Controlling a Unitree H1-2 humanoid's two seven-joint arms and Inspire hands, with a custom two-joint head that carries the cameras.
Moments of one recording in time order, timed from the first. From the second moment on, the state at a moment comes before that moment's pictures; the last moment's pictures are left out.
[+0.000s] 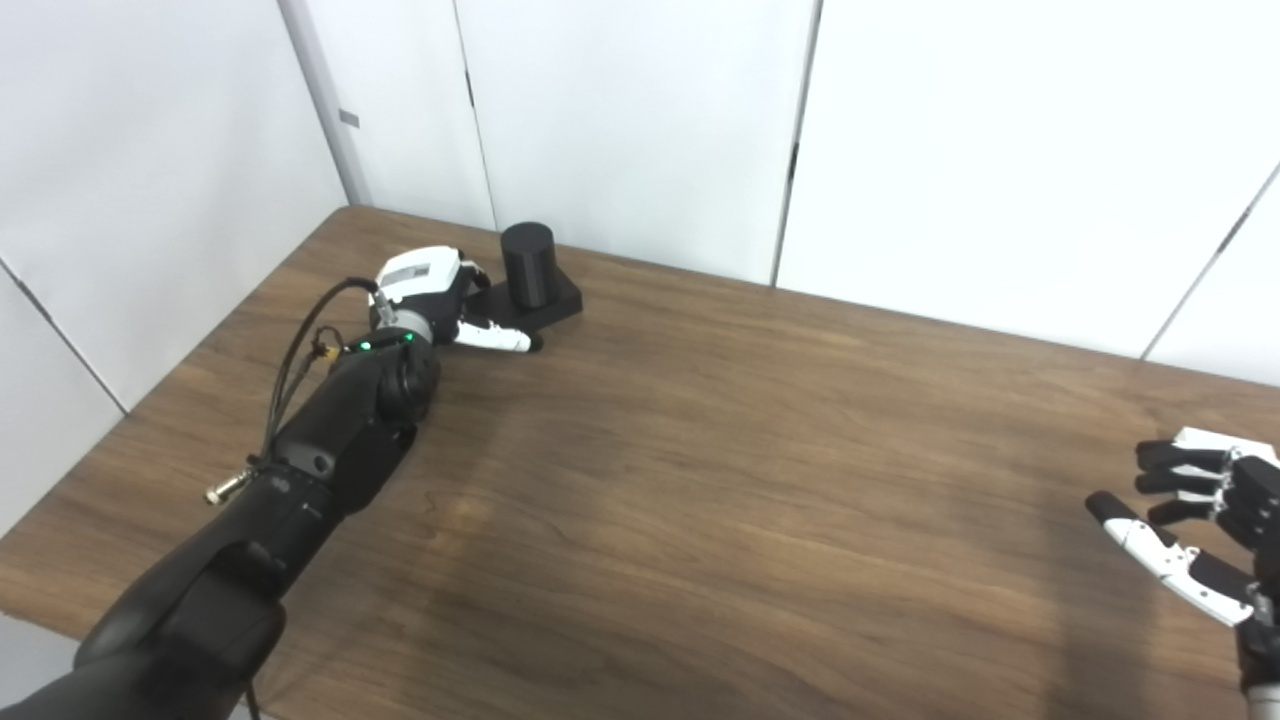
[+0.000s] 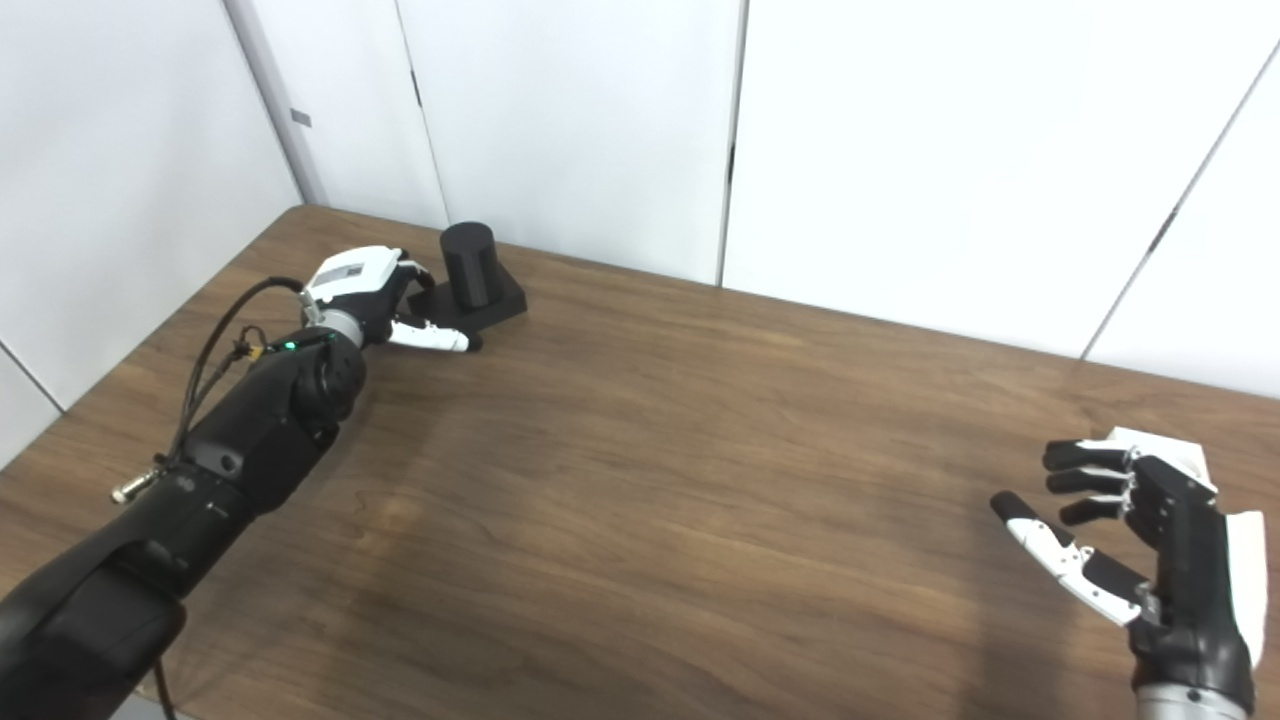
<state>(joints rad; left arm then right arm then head) -0.52 0.58 -0.27 0.45 0.71 0.41 -0.13 0.01 -0.13 -0.08 -0.42 -0.29 0.17 -0.06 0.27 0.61</state>
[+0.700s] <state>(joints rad) -0.56 0.58 -0.27 0.53 0.70 0.35 -0.13 0.02 -0.13 -0.08 -0.42 -0.29 0.18 -0.06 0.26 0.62</state>
